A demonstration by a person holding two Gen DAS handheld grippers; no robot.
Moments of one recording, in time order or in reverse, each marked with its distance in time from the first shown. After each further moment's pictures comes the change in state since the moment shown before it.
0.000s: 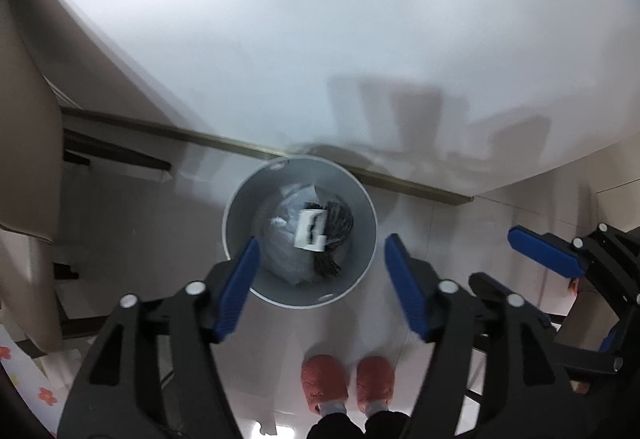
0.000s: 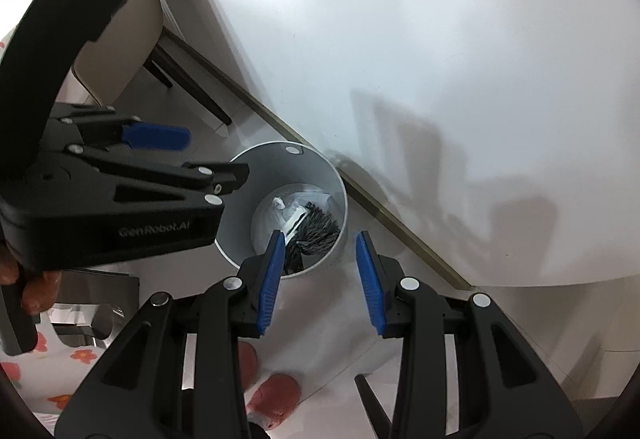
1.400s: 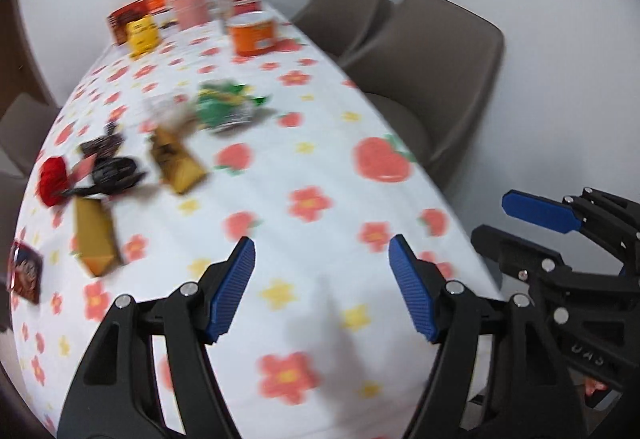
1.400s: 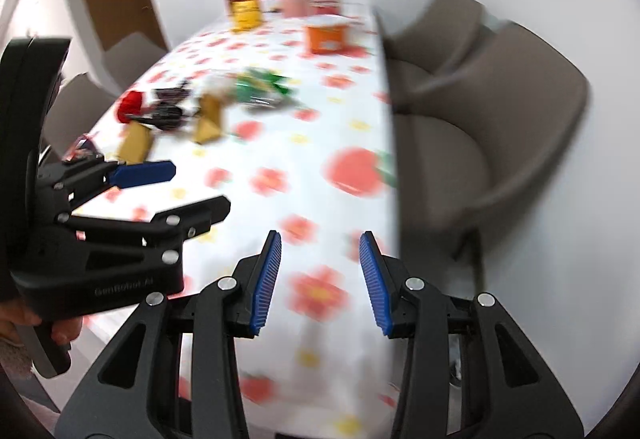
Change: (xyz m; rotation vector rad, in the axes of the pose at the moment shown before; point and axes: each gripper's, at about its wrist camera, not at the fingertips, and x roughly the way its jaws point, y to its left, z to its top) left arm -0.486 0.193 -0.406 -0.871 -0.400 0.464; right arm -0.358 0.453 -0.054 -0.836 -0.232 0.529
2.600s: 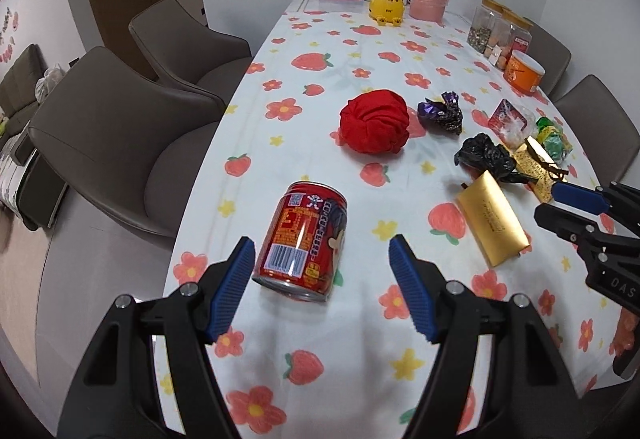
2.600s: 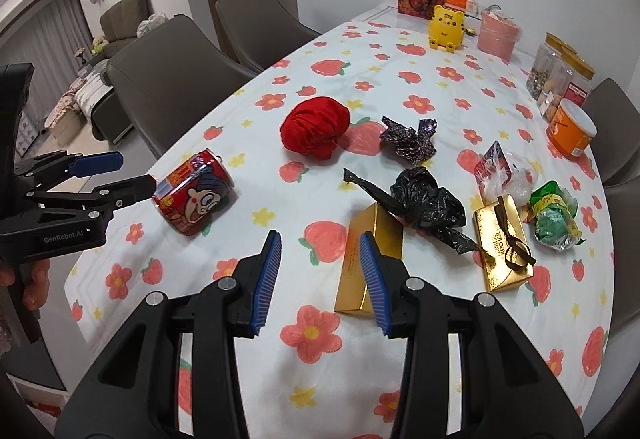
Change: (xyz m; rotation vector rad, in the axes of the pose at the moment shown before) left arm -0.065 0.412 -0.067 -0.310 0.023 0.237; right arm 0.136 0.313 0.115 -0.248 0.071 0.155
